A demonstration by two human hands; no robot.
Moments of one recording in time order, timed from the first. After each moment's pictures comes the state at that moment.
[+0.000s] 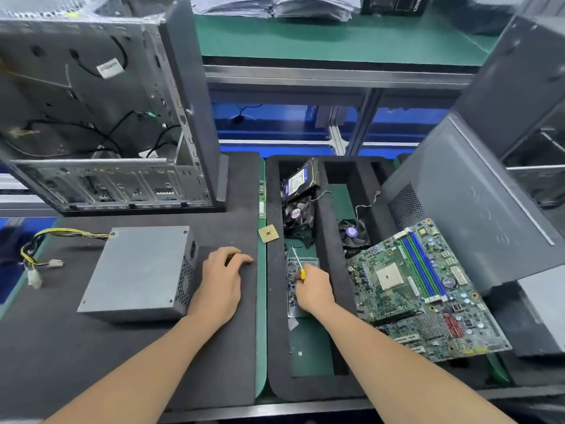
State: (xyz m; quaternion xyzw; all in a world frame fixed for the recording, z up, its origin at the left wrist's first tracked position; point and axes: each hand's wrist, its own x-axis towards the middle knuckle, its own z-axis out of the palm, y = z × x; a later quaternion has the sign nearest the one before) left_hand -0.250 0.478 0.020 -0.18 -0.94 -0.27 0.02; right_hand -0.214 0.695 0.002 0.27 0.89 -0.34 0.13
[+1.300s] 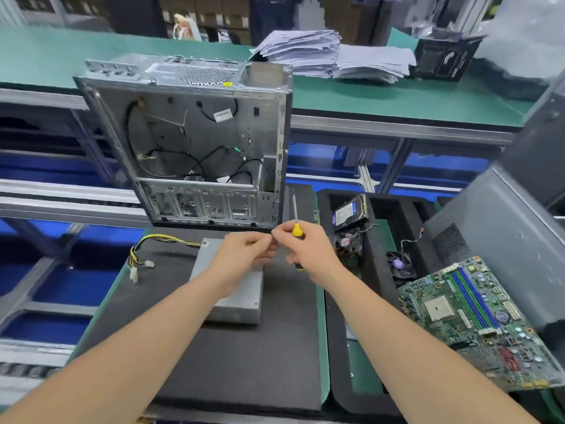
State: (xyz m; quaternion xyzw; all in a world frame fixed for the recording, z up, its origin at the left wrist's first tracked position) left_hand -0.288 0.394 0.148 -0.03 -0.70 -0.69 -0.17; right_hand -0.277 0.566 0.146 0.02 0.76 -0.65 -0.01
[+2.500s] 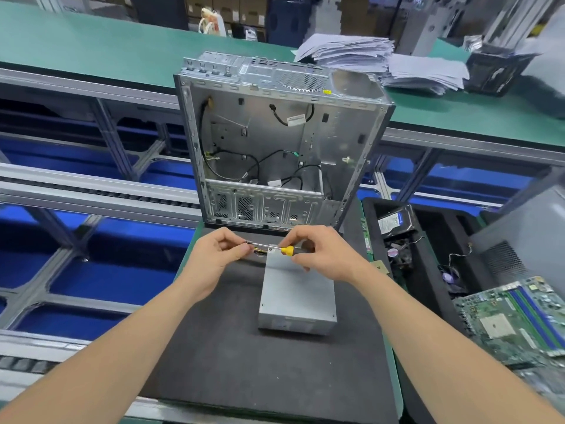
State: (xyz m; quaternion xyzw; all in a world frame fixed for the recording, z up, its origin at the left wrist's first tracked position) left_hand -0.341 0.201 0.100 -0.06 -0.64 -0.76 -0.09; right_hand -0.310 0.461 0.178 -0.14 0.89 -0.42 0.09
